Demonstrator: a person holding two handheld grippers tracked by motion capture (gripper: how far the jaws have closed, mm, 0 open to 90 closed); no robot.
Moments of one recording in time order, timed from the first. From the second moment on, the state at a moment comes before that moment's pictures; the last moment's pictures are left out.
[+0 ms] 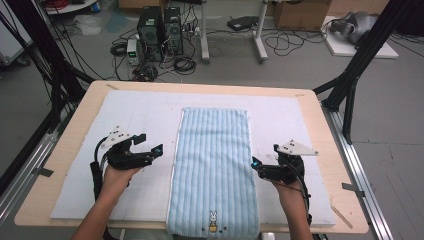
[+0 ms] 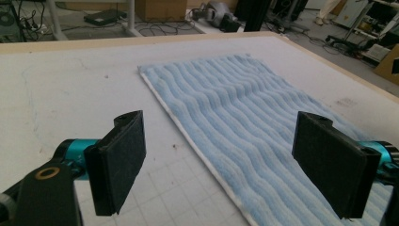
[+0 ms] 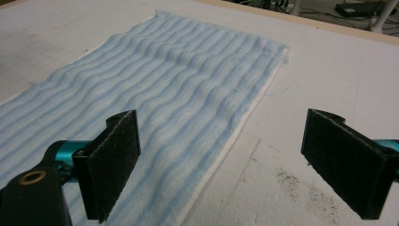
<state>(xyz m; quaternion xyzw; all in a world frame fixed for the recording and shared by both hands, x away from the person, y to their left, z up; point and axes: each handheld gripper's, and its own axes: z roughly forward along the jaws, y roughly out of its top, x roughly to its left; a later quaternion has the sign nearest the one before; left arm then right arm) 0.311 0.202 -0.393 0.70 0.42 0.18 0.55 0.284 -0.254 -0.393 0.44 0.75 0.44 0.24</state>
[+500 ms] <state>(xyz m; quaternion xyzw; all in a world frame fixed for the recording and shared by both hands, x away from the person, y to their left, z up) 0.360 0.187 -0.387 0.70 0.44 0.16 0.54 0.306 -0.260 -0.396 0.46 0.74 0.44 0.20</state>
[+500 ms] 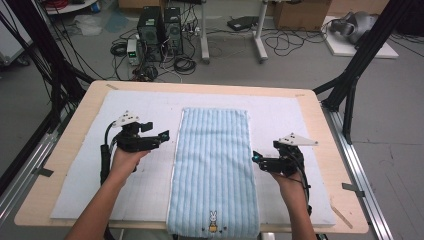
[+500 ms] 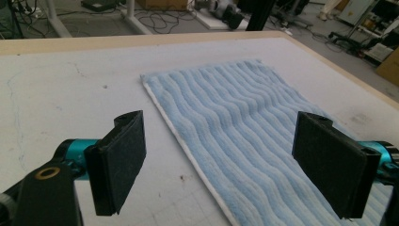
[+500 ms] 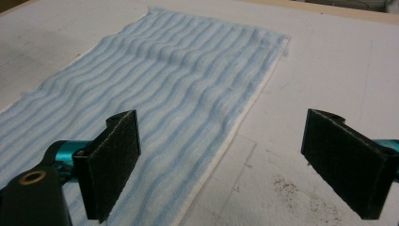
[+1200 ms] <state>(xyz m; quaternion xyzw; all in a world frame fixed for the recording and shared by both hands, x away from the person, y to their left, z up) 0.409 0.145 -0.436 0.74 0.48 0.14 0.46 0.309 -0.264 -0.401 0.46 0.75 0.43 0.20</state>
